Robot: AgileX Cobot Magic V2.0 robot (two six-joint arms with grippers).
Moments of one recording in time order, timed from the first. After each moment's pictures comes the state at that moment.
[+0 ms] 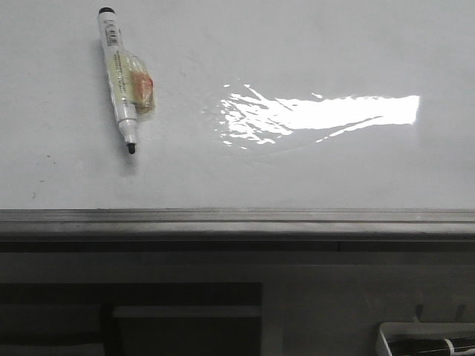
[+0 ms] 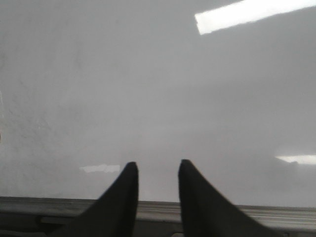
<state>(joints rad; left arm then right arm) -0.18 0.59 -0.51 -0.60 0.55 0.37 0.08 0.19 -0.33 0.39 0.45 -0.10</state>
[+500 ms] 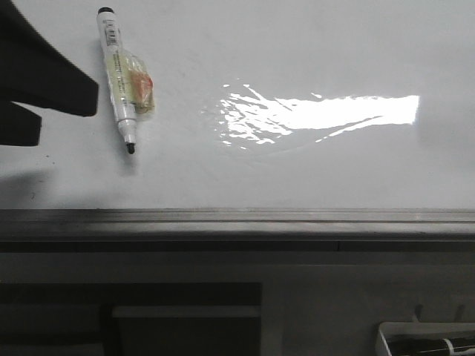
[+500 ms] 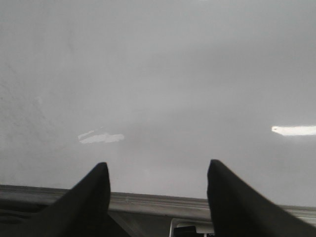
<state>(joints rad) -0.62 0.97 -0.51 -0.89 0.20 0.38 0.10 0.35 -0.40 0.39 0.47 -0.11</state>
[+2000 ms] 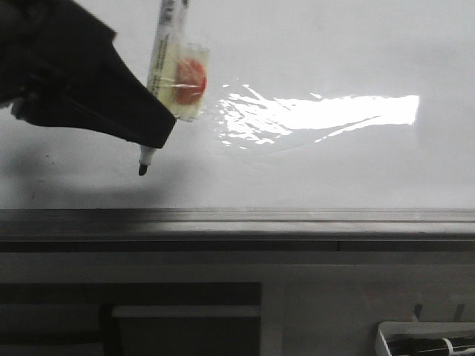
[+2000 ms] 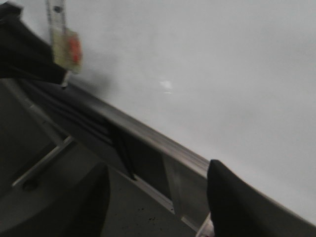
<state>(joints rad) -0.76 1.15 -0.72 -0.64 0.40 0.69 0.32 0.48 -0.54 0.59 0.67 -0.56</state>
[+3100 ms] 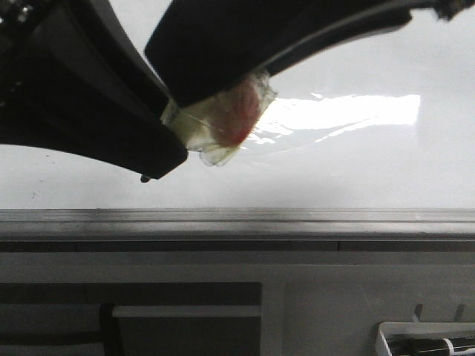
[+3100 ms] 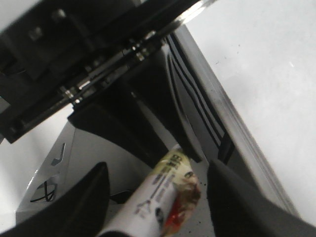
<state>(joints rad) -0.89 1.11 -0.77 -0.47 0.54 1.09 0.76 1.13 -0.83 0.79 0.58 -0.91</state>
